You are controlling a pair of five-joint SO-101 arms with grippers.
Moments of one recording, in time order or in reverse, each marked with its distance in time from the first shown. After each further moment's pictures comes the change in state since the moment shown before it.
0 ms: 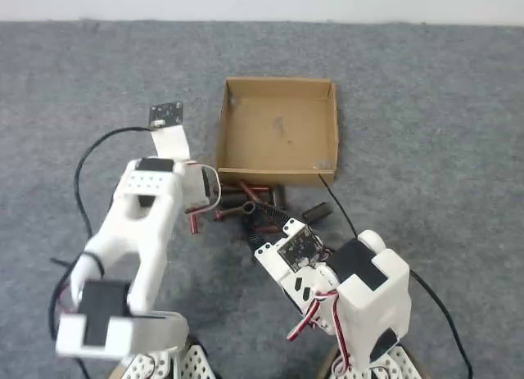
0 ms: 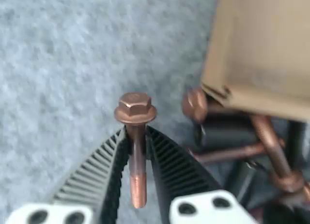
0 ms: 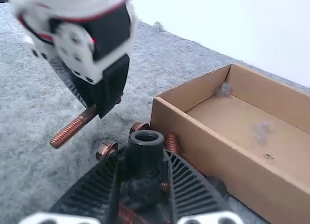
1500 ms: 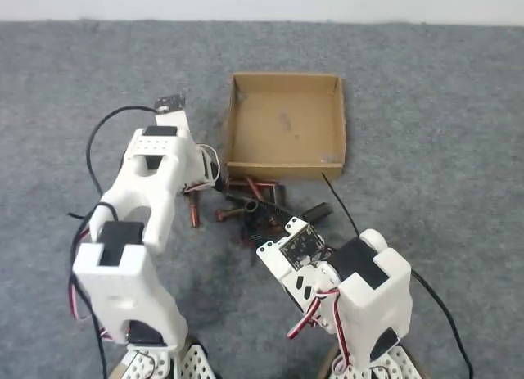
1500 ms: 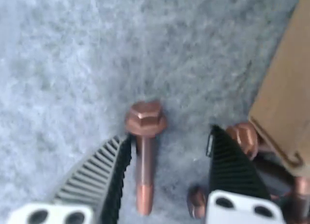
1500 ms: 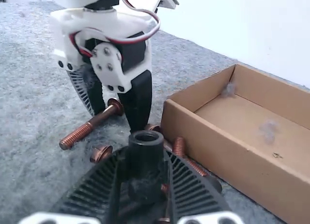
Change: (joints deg) left arm -1.6 25.8 -24.0 9.3 -0.3; right arm 0.8 0.0 0.0 0.0 0.0
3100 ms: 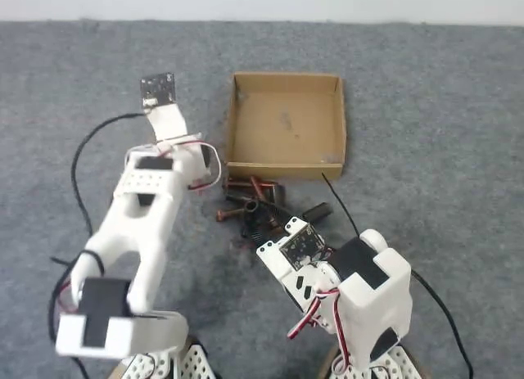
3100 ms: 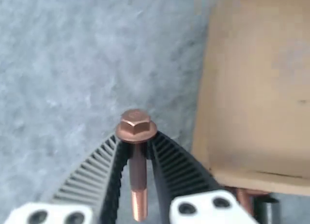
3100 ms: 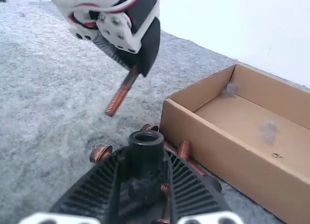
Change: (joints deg) left arm 1.2 -25.3 24.4 -32.8 0.3; right arm 0.0 0.0 0.0 0.0 0.0
